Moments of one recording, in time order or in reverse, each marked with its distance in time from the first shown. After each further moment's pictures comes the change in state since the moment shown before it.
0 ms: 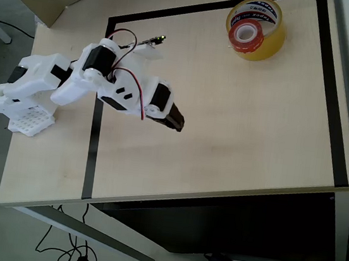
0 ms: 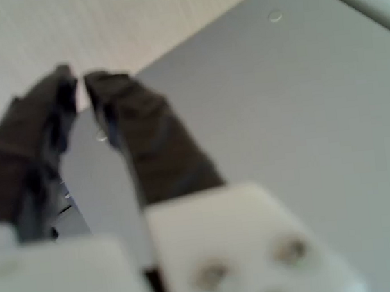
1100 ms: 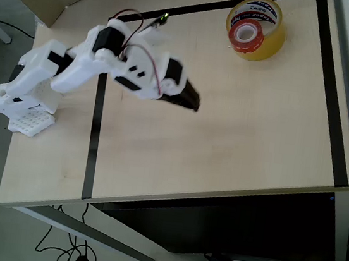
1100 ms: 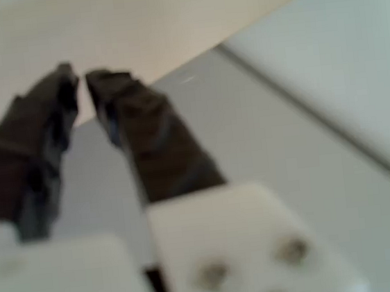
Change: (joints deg) arm -4.5 4.0 6.6 -7.2 -4.8
